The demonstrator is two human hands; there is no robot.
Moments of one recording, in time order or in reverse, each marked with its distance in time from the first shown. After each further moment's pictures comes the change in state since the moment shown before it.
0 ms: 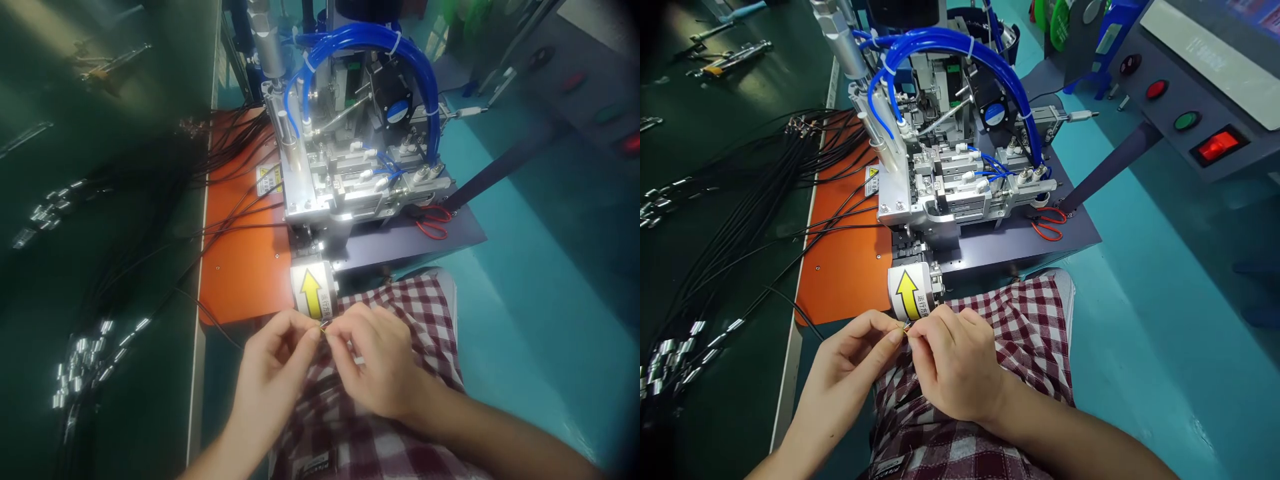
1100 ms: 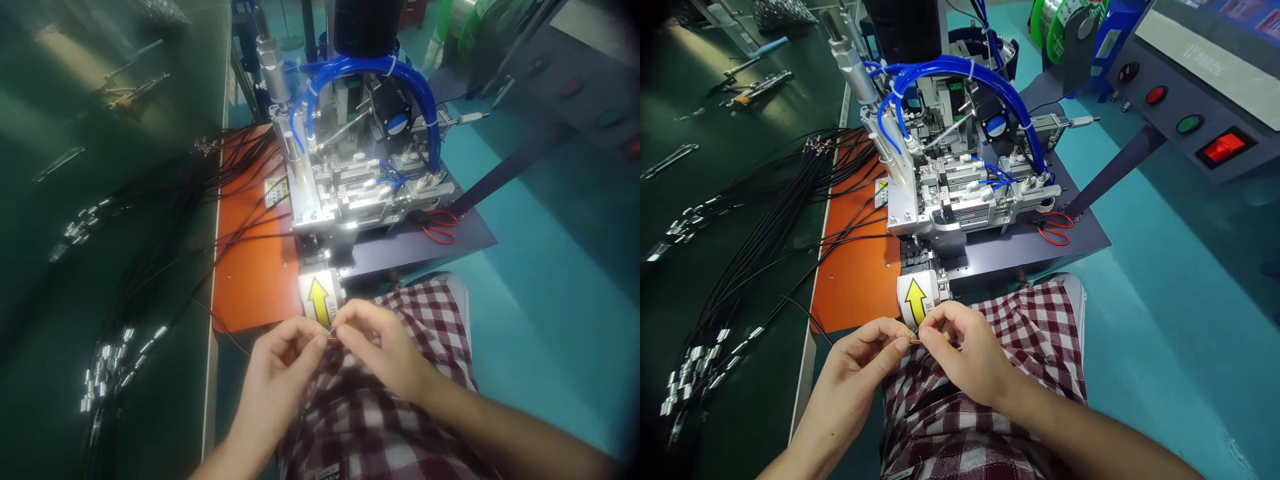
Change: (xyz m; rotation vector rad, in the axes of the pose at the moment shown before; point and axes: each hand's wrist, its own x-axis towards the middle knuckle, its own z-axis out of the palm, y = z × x) left_hand 0.003 0.001 -0.003 -0.136 -0.042 -0.074; right_hand 0.014 0.005 -0.004 0.722 -0.298 0.600
